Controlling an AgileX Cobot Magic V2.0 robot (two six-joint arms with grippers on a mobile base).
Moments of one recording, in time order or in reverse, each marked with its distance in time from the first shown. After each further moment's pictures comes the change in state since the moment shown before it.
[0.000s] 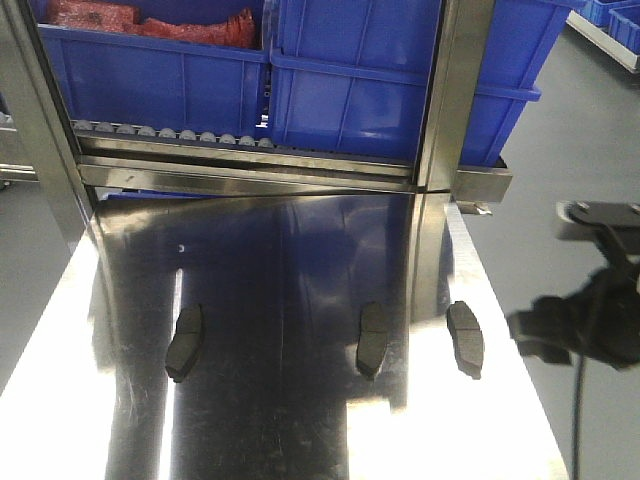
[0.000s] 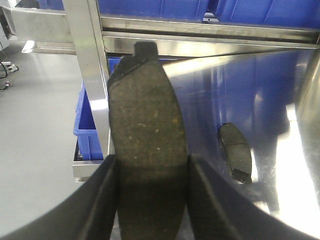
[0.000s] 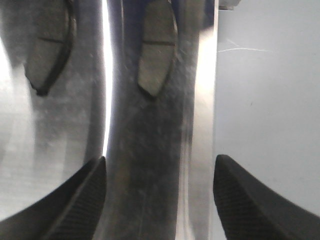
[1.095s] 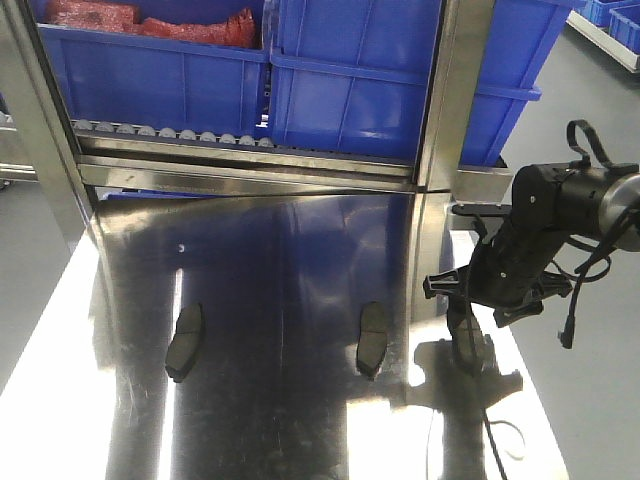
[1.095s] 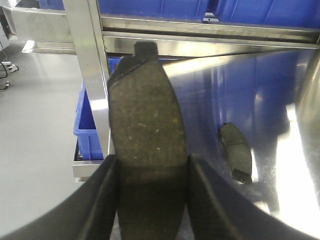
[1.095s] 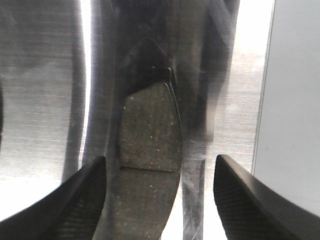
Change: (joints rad) left arm 0.000 0.000 0.000 0.000 0.000 0.000; right arm 0.010 0.674 -0.437 -0.043 0.038 0.030
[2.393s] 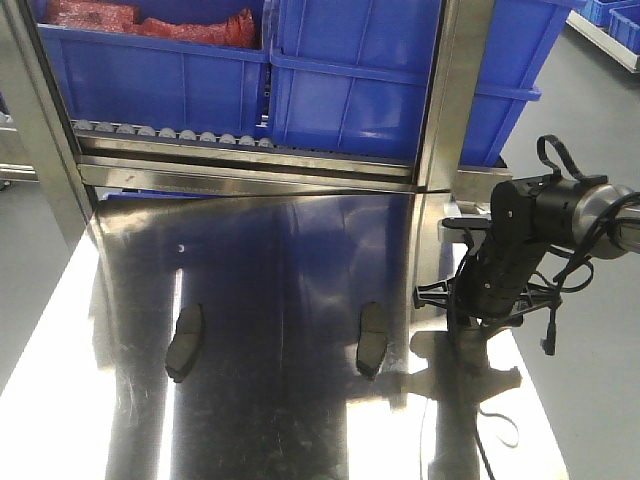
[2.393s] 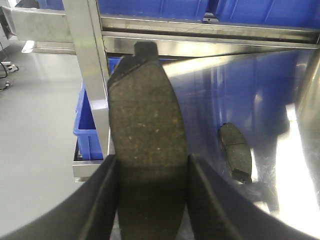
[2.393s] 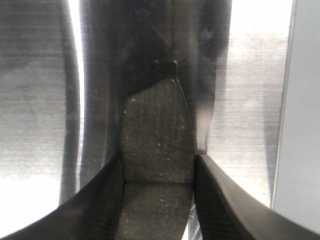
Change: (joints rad) left arm 0.000 0.000 0.000 0.000 0.000 0.000; right arm 0.038 0.044 -0.001 -0.049 -0.005 0.115
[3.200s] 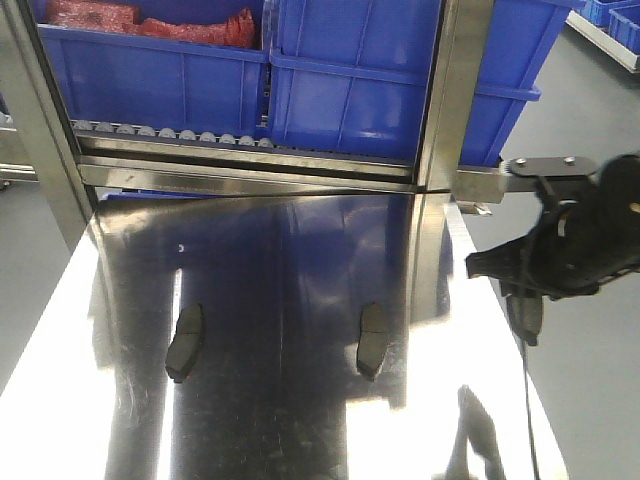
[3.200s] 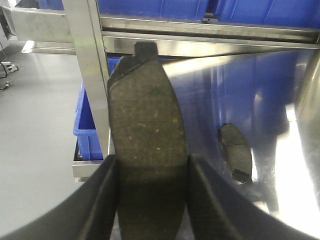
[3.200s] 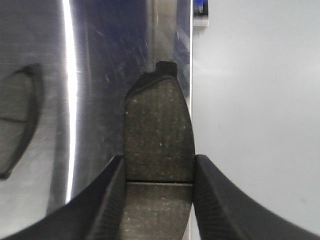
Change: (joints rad) left arm 0.000 0.000 0.000 0.000 0.000 0.000; right arm 0.000 -0.515 0.257 -0.128 -0.101 0.038
